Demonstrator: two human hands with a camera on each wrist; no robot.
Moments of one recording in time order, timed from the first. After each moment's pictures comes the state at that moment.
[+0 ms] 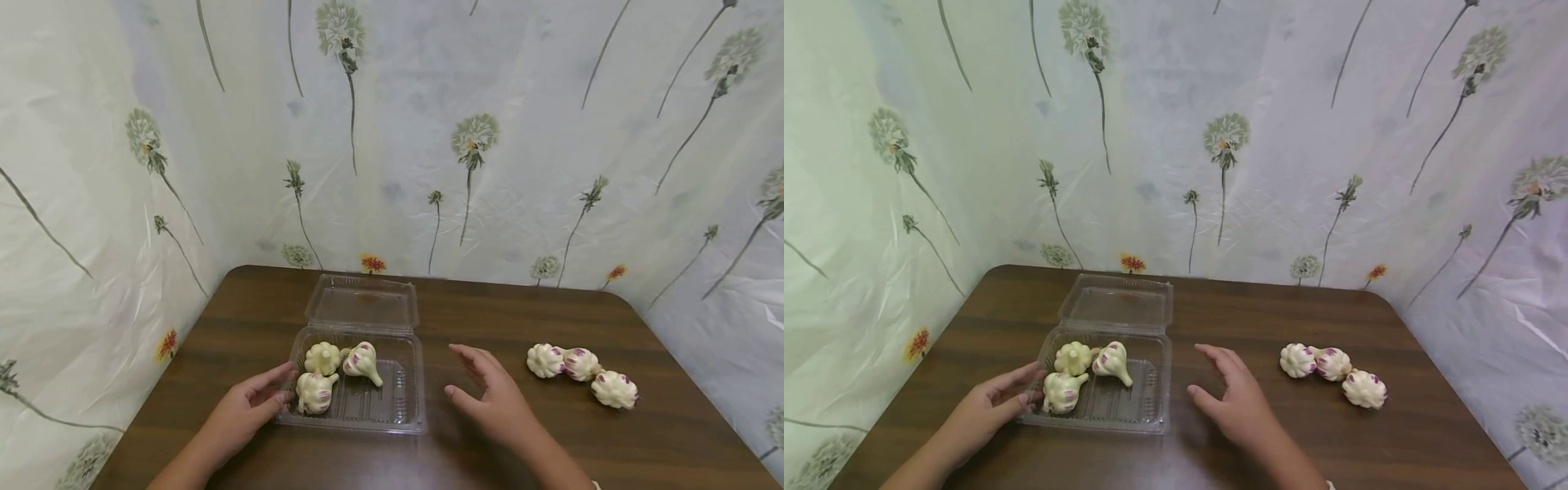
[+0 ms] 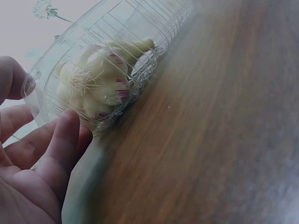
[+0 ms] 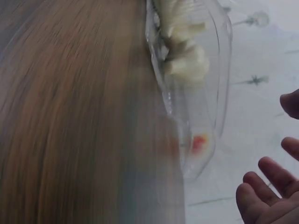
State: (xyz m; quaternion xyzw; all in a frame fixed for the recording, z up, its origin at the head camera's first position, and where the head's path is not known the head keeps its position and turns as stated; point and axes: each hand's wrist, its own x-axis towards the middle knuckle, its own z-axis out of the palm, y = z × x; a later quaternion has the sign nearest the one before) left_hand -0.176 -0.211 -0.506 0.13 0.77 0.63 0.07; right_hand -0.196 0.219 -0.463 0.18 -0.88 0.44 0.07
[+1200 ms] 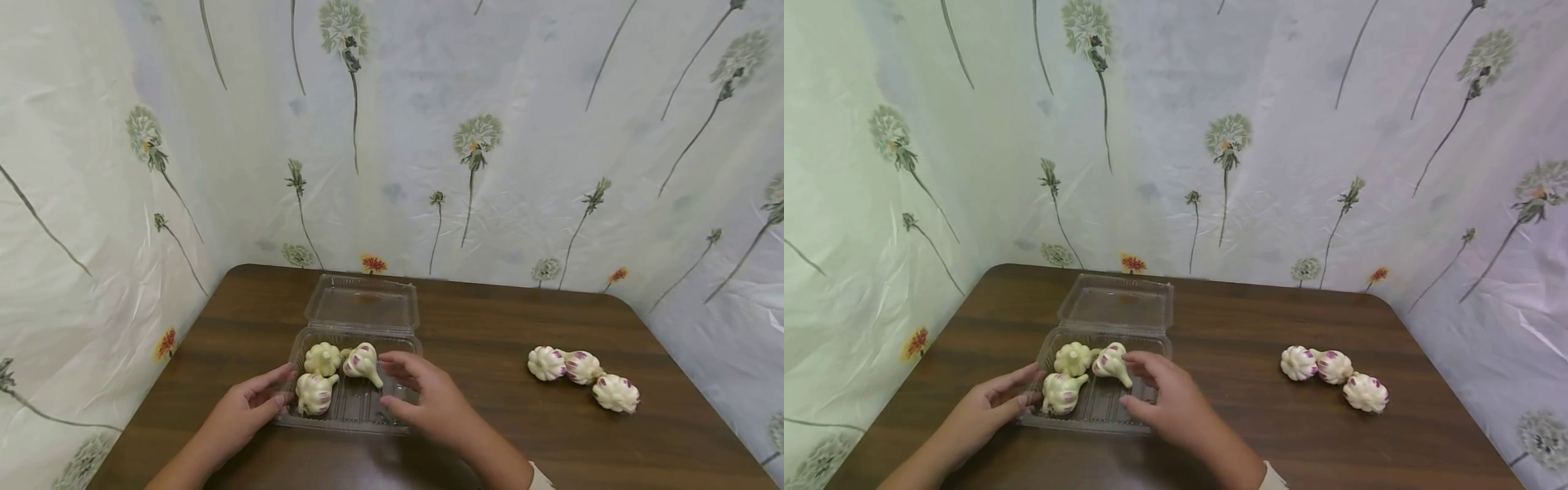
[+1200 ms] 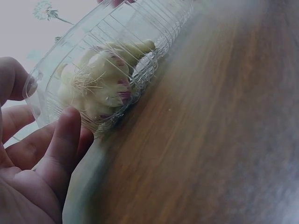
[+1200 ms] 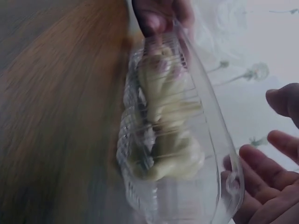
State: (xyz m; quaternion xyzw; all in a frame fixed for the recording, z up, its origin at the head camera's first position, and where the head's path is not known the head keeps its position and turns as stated) left_hand -0.175 -0.211 -0.506 0.13 0.76 0.63 0.07; right_hand -0.196 0.133 -0.450 0.28 -0.84 0.47 -0.02
